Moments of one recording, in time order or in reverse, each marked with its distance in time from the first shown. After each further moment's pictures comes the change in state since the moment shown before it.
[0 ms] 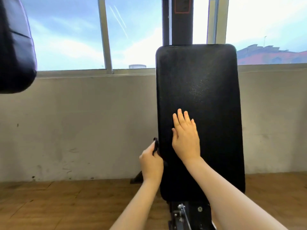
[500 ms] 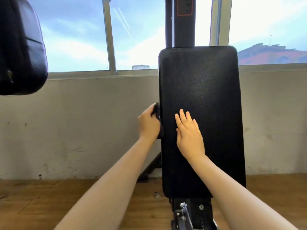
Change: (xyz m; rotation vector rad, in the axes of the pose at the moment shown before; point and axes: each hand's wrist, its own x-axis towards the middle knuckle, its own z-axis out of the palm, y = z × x) left_hand 0.082 0.065 -0.014 0.052 0.057 0.100; right_hand -0.002 0.004 -0.013 0.041 -0.077 -0.040
